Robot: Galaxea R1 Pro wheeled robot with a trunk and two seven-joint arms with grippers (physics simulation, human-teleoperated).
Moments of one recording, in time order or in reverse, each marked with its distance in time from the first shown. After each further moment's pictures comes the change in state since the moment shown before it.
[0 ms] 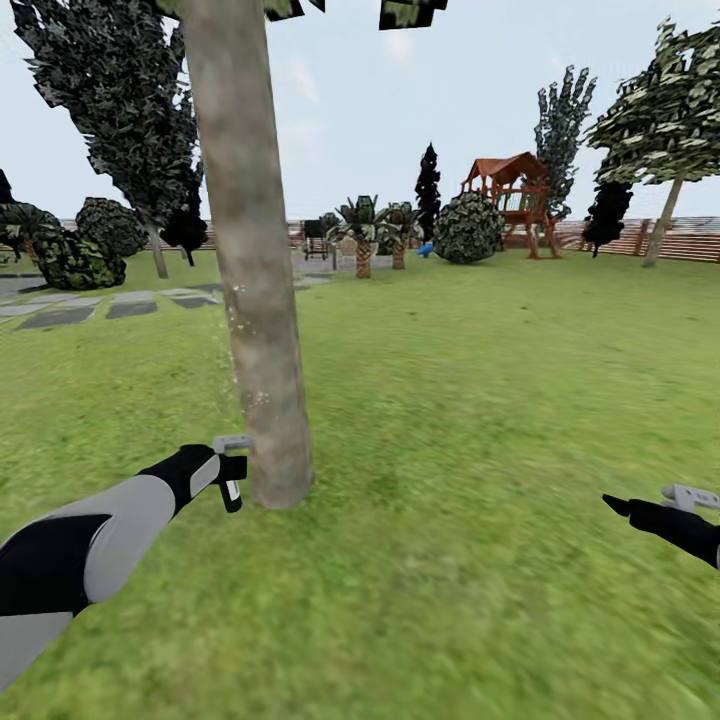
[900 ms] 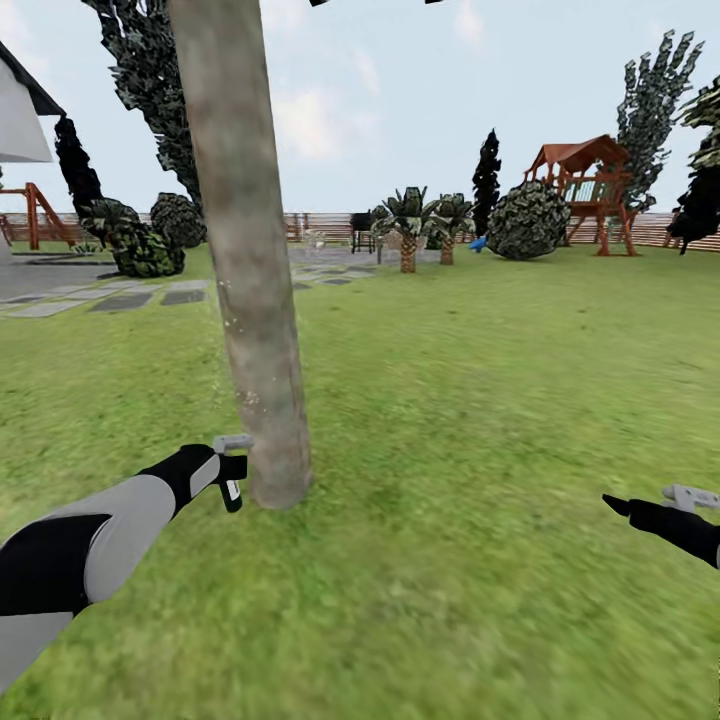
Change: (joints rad) left arm 0.000 0.000 0.002 -0.001 0.000 -0.001 0.000; right arm 0.000 0.000 0.000 0.000 0.000 0.000 0.000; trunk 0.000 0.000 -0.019
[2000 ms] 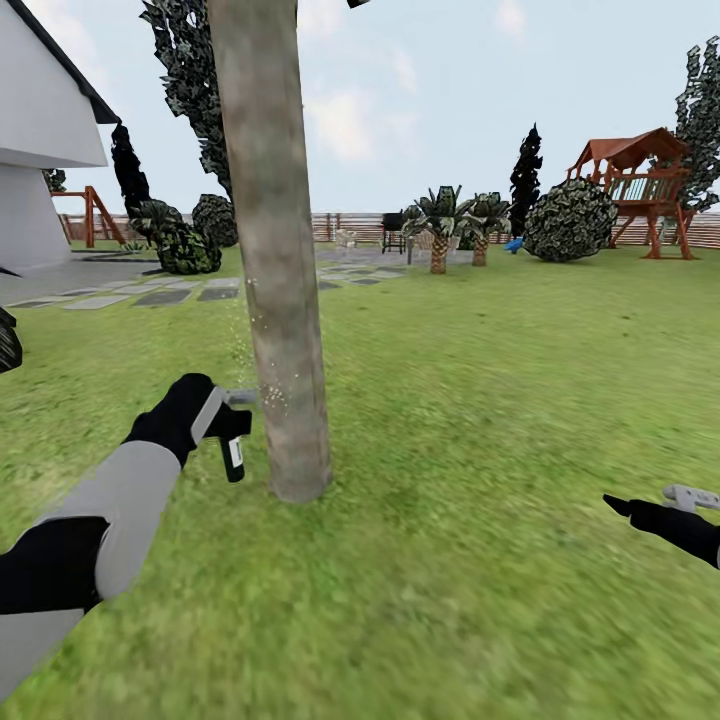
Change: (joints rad) left arm -0.012 -0.036 -0.005 -0.494 -0.014 0.630 0.001; right arm 0.000 -0.002 0.000 0.002 0.000 0.000 -0.003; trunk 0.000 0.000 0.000
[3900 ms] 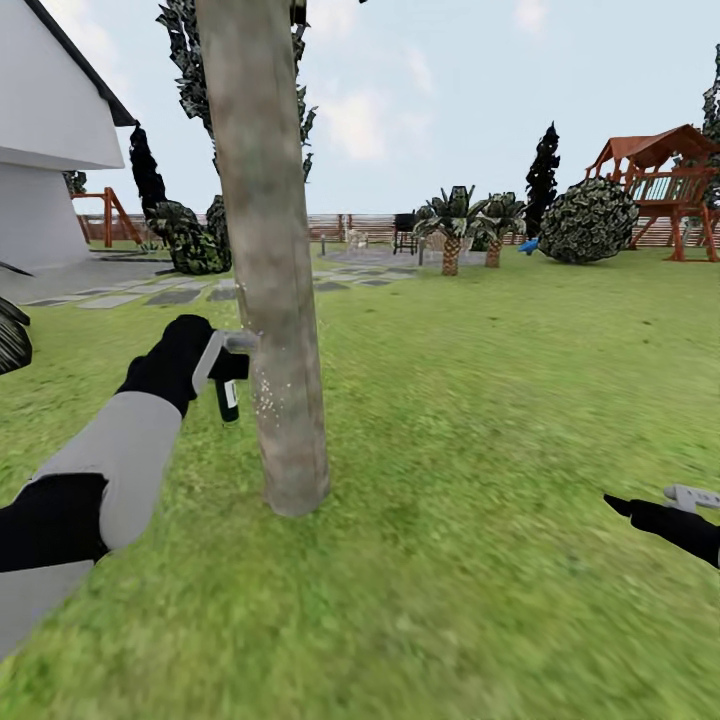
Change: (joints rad) left arm -0.155 -0.027 -0.004 -0.066 -0.113 0.014 -0.001; right arm 0.000 -0.002 0.000 0.000 0.000 0.000 0.000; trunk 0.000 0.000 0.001
